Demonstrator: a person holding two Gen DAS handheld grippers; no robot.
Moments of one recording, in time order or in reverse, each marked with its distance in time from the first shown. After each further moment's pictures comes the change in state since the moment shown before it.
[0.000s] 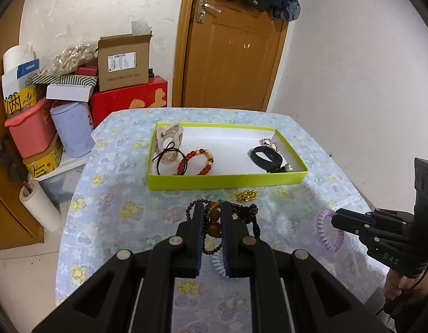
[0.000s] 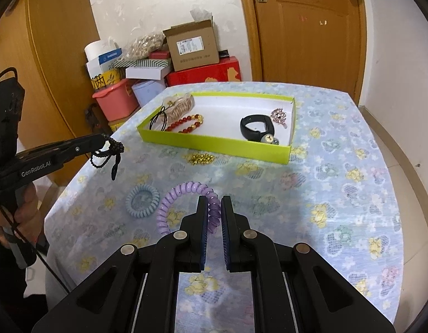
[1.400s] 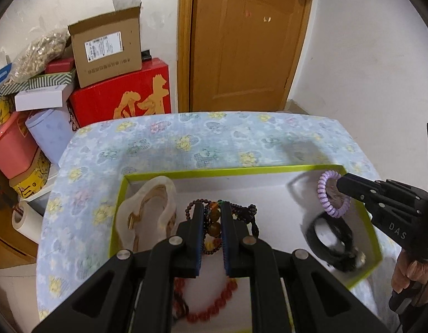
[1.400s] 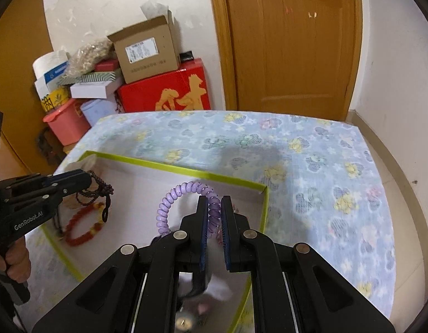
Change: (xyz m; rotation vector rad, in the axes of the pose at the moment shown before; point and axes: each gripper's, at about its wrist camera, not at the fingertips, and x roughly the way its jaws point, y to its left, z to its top) left arm 0.188 0.011 0.109 0.007 0.138 0.086; right arm 0.155 -0.092 0.142 0.035 0.039 -0.101
